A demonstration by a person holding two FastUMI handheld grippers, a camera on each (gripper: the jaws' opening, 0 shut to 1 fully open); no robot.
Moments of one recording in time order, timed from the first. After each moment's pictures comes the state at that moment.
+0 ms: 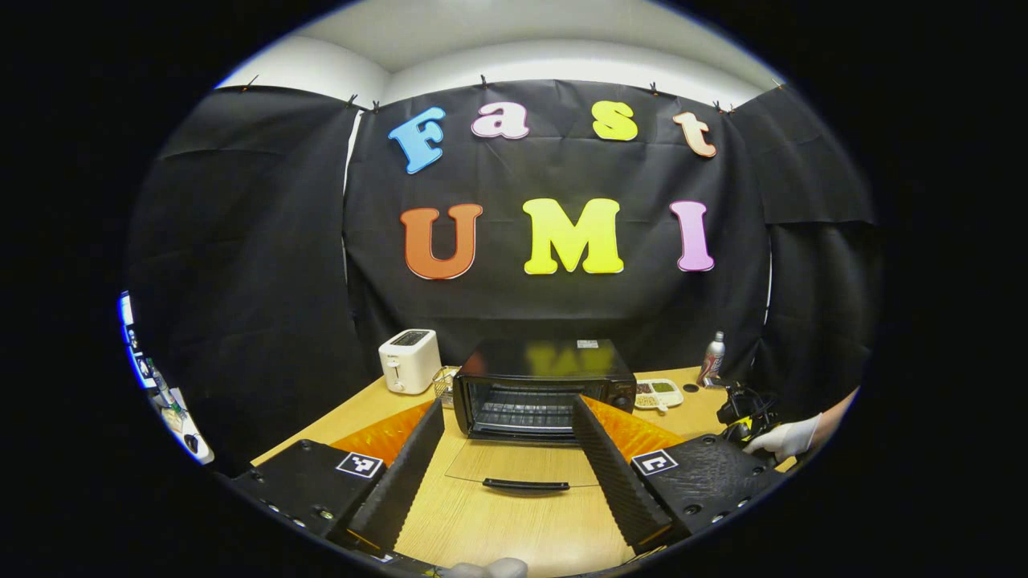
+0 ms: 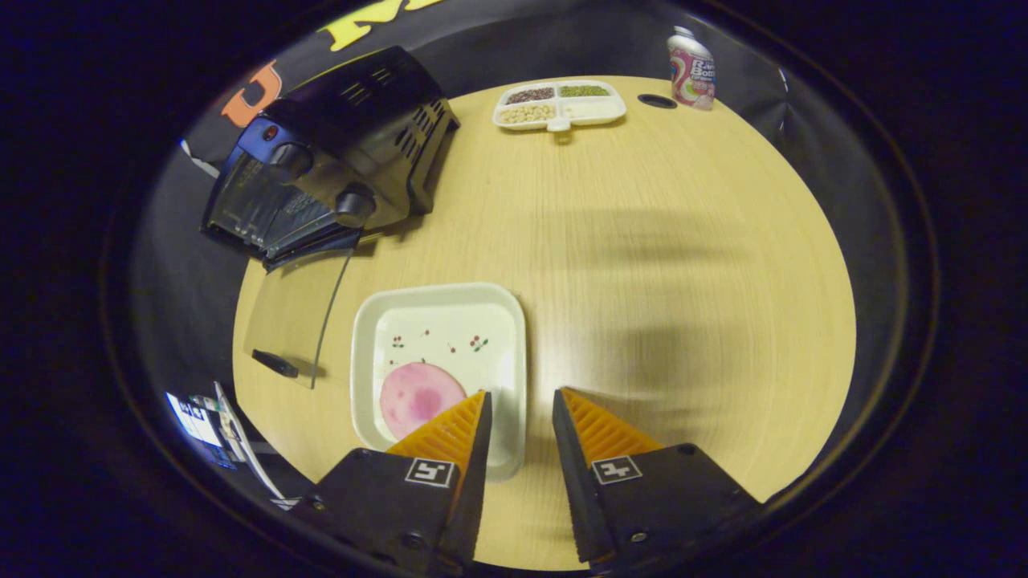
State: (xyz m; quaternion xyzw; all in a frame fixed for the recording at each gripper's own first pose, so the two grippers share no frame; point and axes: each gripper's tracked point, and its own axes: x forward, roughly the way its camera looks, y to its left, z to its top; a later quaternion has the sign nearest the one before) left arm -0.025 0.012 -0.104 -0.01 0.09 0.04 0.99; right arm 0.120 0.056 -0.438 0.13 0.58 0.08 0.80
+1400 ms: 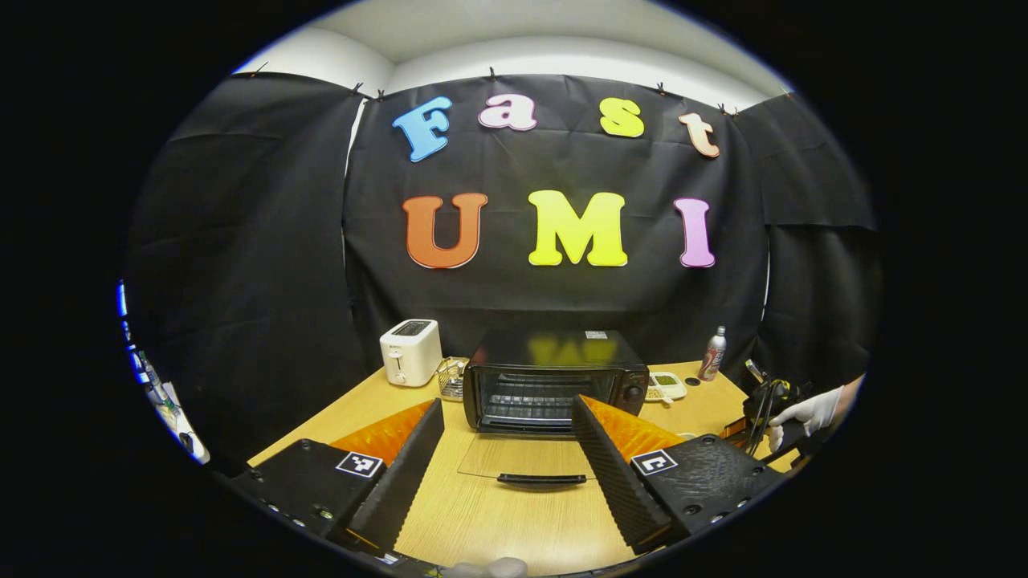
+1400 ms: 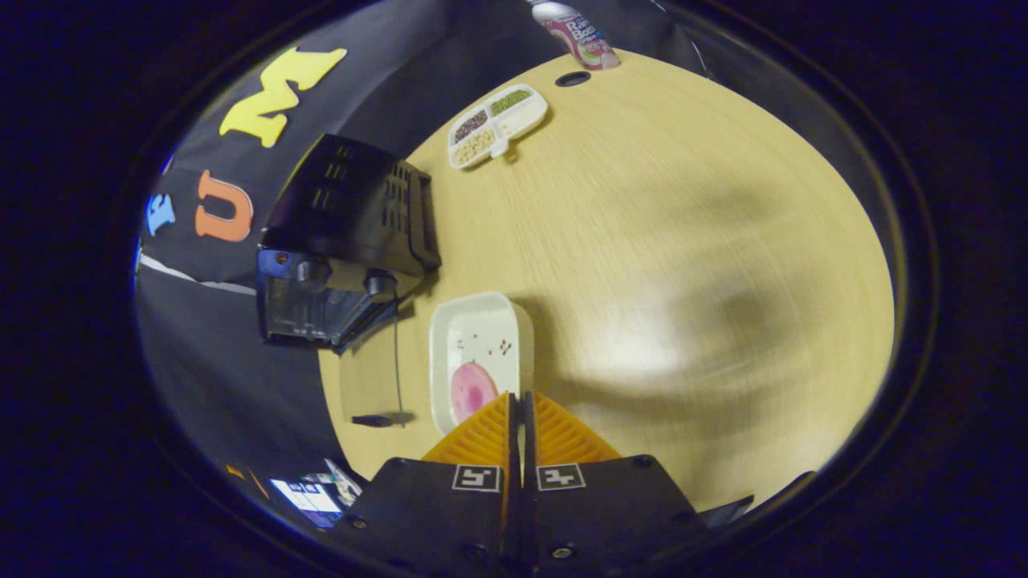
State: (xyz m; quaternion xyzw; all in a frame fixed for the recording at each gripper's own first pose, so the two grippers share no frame) left arm -0.024 0.038 -0.117 -0.02 0.10 0.02 0.99; right arm 0.117 0.067 -0.376 0.38 0.52 0.07 0.76
